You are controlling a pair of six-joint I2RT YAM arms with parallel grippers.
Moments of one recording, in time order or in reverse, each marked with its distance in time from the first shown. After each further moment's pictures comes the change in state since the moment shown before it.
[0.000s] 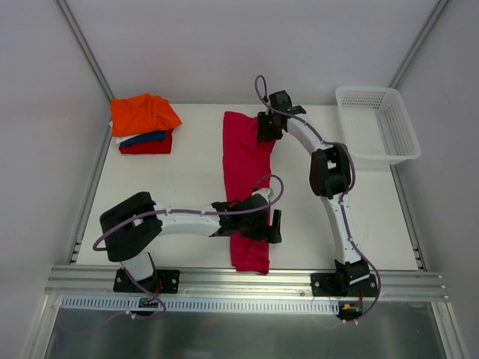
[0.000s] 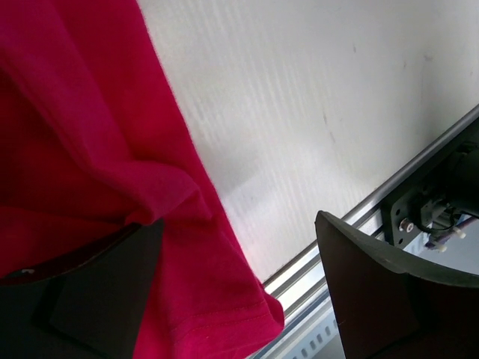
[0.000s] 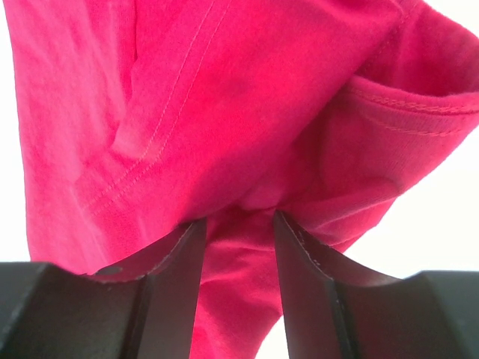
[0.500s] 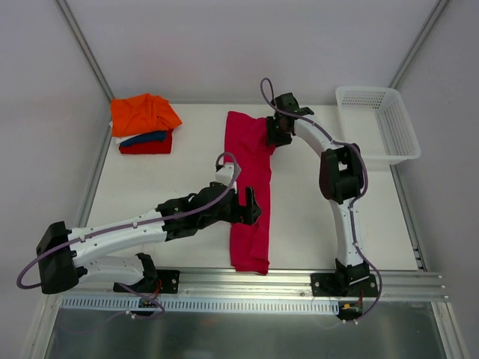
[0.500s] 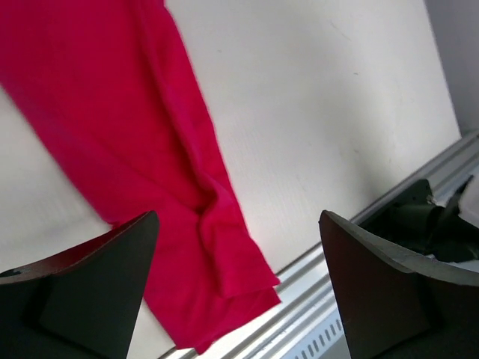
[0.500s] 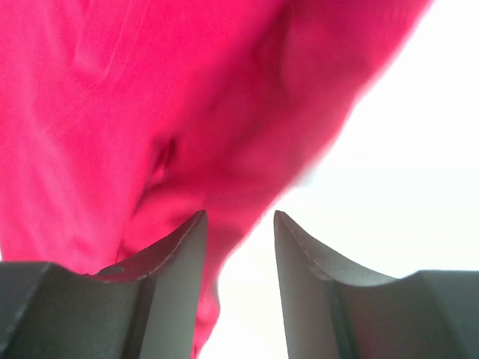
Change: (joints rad) left arm 0.018 -0.530 -0.048 -0.220 -0.298 0.121; right arm -0.009 -0.175 -0.243 0.005 0.082 -0.017
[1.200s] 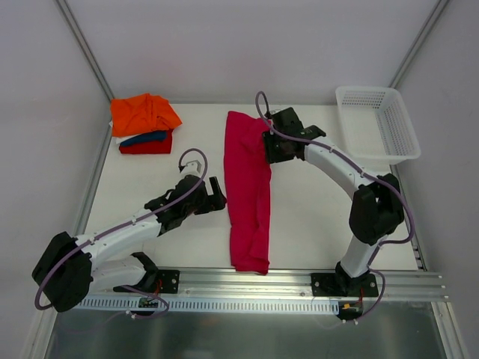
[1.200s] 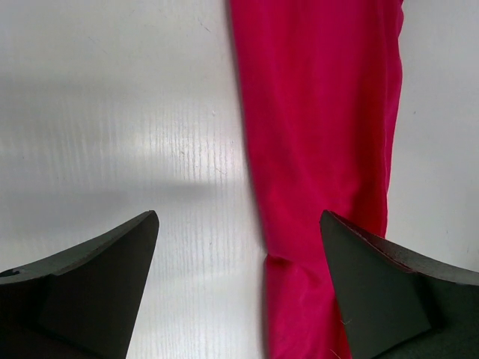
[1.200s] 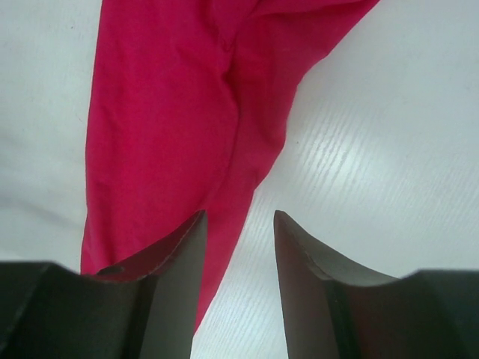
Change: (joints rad) left arm 0.389 -0.052 -0.275 0.066 0.037 -0.028; right arm 0.169 -0.609 -0.559 0.044 0.115 0.006
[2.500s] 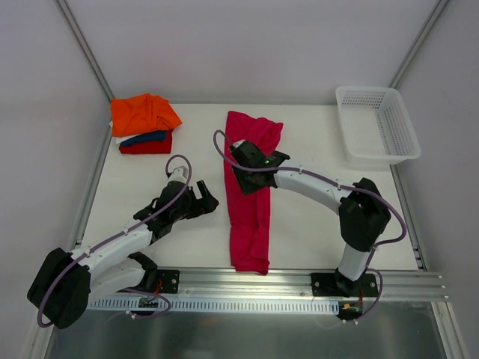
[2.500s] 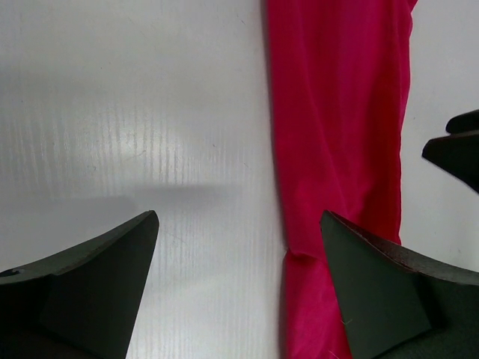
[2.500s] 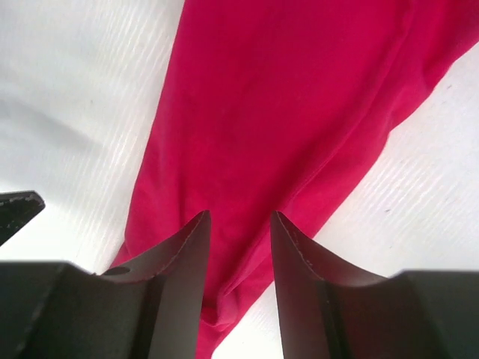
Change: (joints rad) left arm 0.152 -0.113 -0.177 0.140 0.142 -0.009; right arm 0.333 0.023 -0.077 -0.024 0.149 0.078
